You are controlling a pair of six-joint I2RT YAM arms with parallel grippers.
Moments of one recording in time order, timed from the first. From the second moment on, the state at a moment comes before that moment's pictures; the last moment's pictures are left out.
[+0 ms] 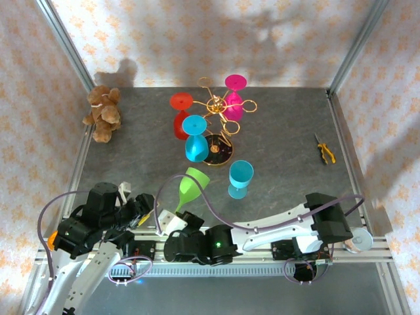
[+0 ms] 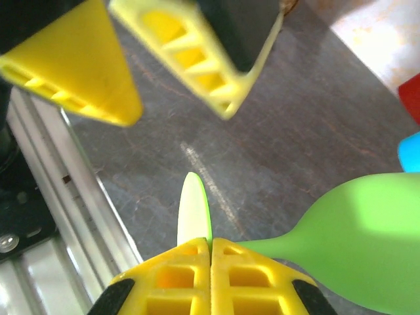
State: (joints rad) left arm -0.33 0.33 0.72 -1.21 0.40 -1.12; right arm 1.70 1.62 1.20 -0.36 0.83 0.21
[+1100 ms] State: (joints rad) left arm -0.33 0.36 0.68 -1.06 0.47 -1.22; right arm 1.71 1.74 1.23 -0.09 0.99 0.00
